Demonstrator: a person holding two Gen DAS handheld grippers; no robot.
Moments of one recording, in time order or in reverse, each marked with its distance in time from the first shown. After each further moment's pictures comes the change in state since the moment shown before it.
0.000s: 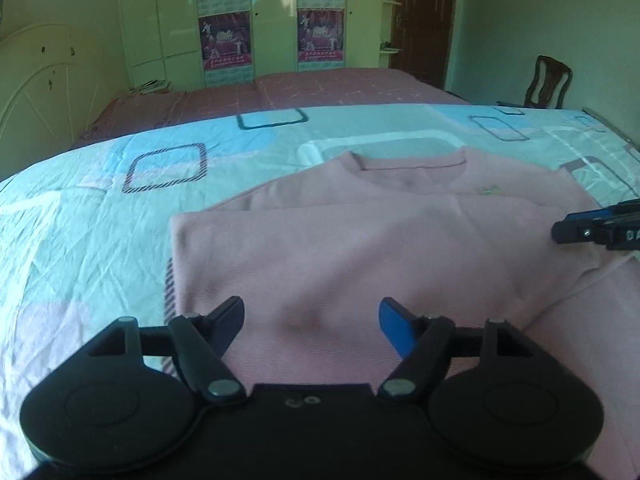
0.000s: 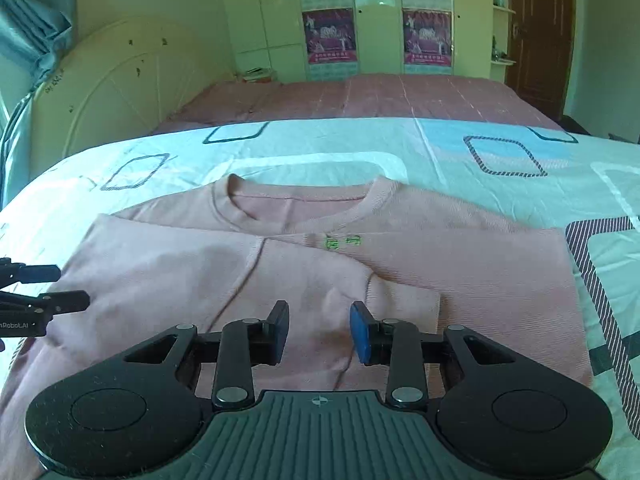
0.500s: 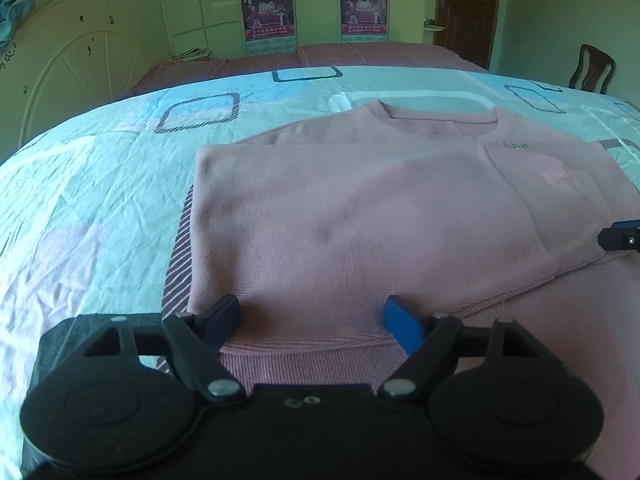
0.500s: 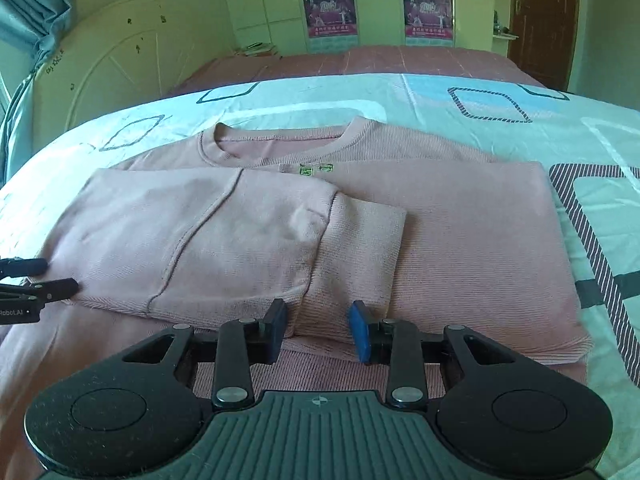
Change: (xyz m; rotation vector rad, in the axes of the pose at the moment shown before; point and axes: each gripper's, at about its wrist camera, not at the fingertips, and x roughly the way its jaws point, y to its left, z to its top) left arm 0.007 -0.012 -0.028 -0.082 0.100 0.140; right arm -0.002 -0.028 -0.034 0.013 0.063 0.000
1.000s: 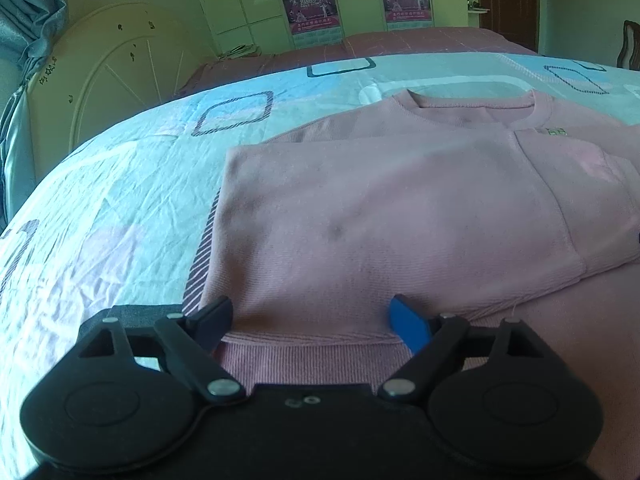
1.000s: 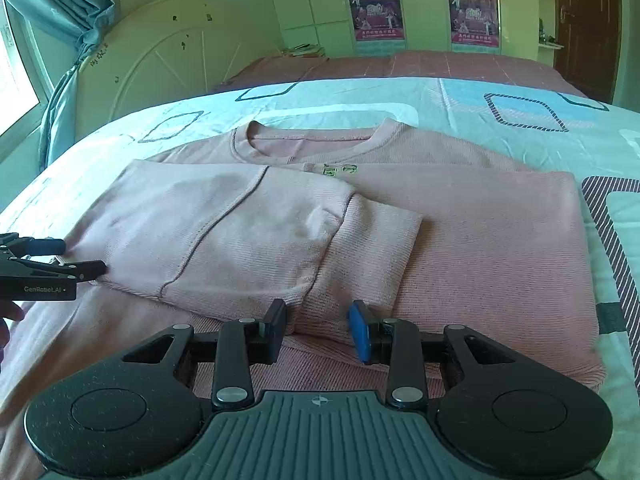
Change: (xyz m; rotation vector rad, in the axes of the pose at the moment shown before) left arm -0.003 -0.031 0.004 0.012 0.035 0.208; right arm 0.000 -0.026 -0.003 -0.027 -0.012 0.158
